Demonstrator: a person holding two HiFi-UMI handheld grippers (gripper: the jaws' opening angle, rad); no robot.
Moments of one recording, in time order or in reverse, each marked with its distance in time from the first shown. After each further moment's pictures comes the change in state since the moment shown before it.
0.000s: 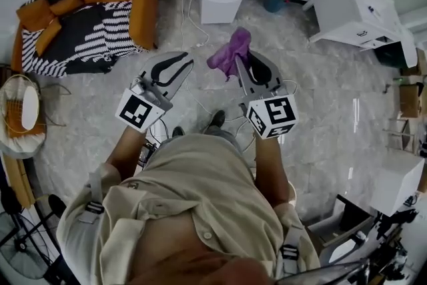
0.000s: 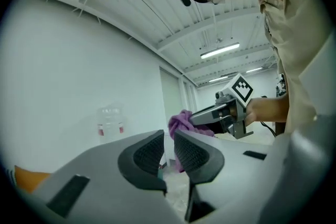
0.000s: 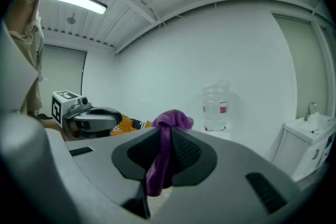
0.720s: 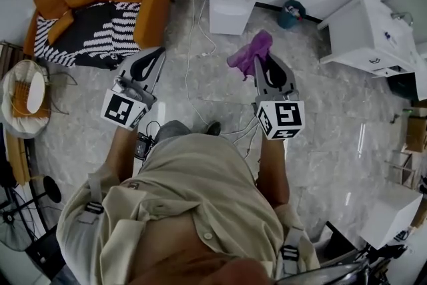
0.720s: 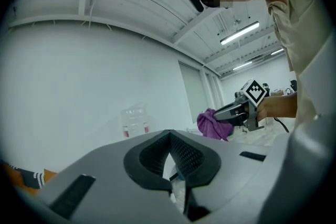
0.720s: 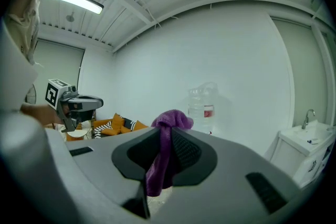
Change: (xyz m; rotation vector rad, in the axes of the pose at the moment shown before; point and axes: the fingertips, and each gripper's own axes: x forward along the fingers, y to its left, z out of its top) left arm 0.066 0.063 0.029 0.111 -0.032 0.284; right arm 0.021 -0.154 -0.001 -0.046 -0.018 -0.032
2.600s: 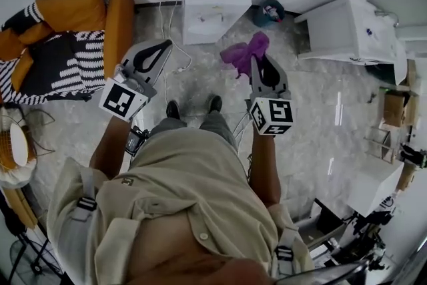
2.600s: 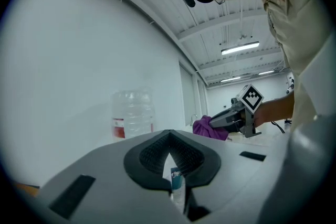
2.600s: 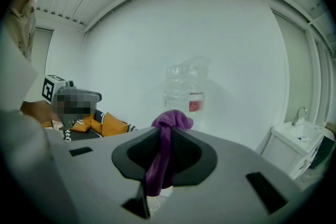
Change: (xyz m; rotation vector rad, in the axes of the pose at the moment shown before) left arm 0.273 0.211 -0.104 -0.154 0.066 -0.249; right arm 0.286 -0.141 -0.014 0.043 0.152 -0.216
